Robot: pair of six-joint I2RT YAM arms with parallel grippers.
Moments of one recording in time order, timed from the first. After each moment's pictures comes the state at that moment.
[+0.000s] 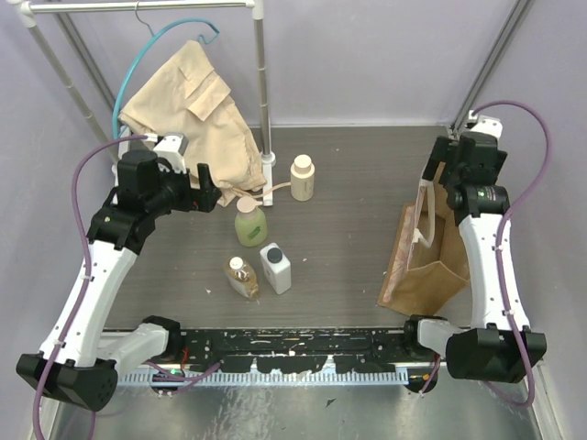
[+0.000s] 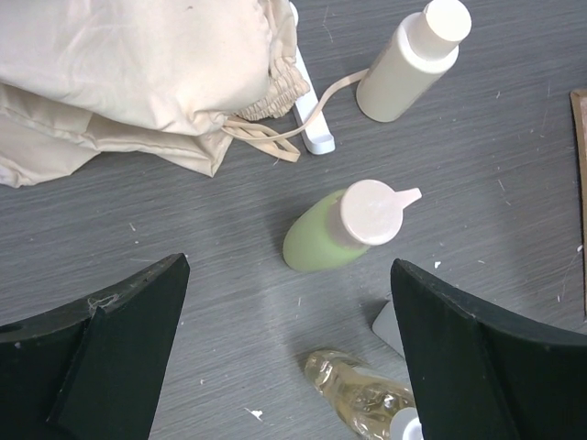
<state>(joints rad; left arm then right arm) -0.26 1.03 1.20 -0.66 0.13 -0.14 -0.06 1.16 1.26 -0.62 0.30 0.11</state>
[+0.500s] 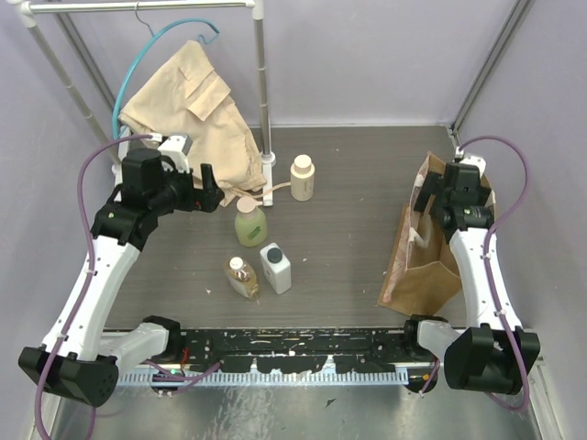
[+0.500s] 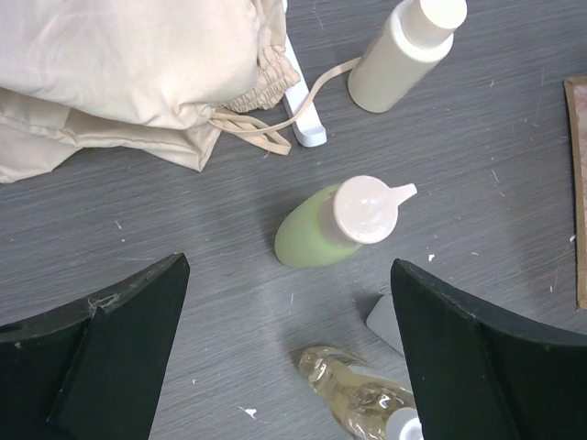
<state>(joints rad) -0.26 1.06 1.19 -0.66 0.16 -0.14 -0.11 1.09 1.03 -0.61 0.30 0.16</state>
